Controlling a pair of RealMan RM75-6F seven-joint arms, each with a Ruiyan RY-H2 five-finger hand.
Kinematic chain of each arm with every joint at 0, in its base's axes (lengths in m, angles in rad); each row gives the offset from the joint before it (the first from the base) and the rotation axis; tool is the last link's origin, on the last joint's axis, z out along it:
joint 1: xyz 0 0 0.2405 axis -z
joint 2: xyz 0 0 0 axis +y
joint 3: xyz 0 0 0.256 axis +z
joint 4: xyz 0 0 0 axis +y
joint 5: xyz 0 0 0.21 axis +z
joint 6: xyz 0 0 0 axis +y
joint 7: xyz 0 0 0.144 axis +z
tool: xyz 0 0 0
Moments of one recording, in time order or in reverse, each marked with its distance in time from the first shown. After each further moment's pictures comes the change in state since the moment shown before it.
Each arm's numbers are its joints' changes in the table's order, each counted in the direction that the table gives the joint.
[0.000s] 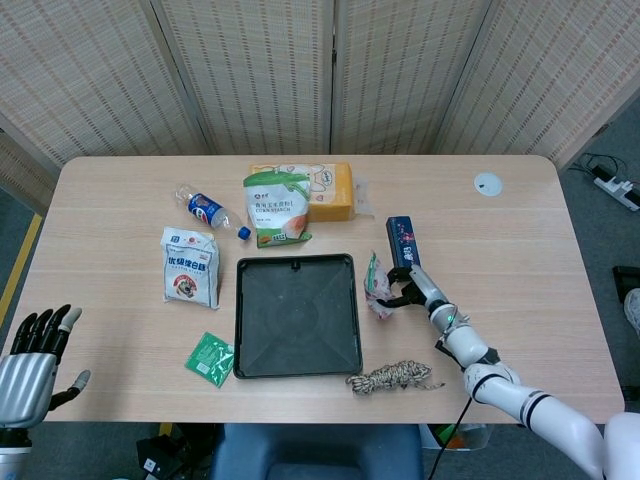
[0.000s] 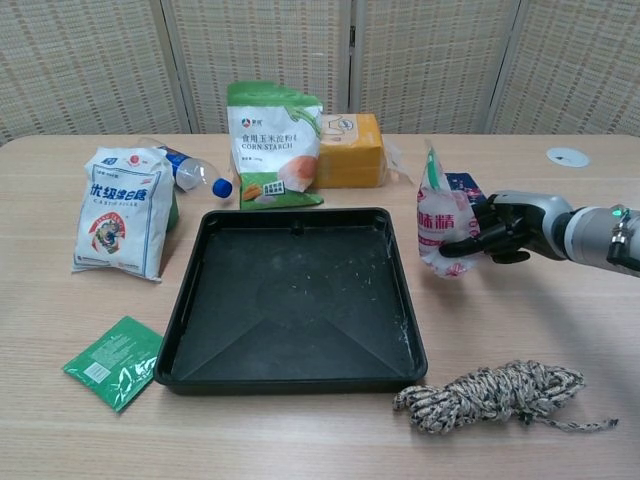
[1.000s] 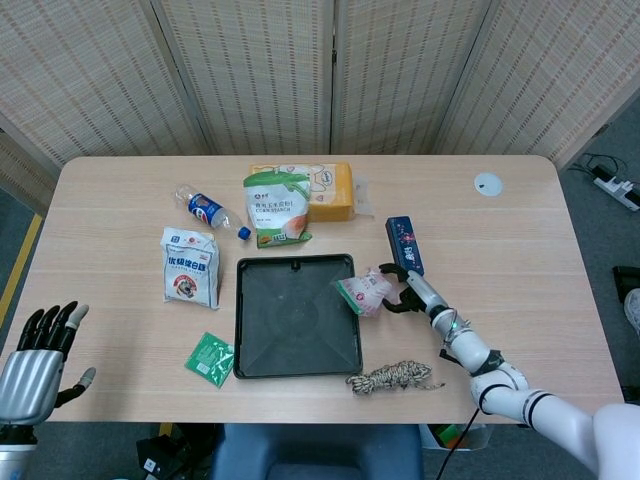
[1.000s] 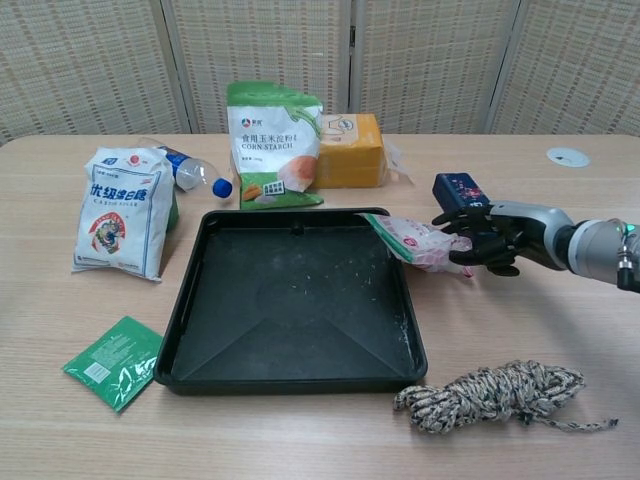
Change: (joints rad) left arm 0.014 0.009 -0.003 -0.042 0.008 -0.010 0.036; right arm -0.042 0.024 -0.181 0.066 -0.297 0.103 0.366
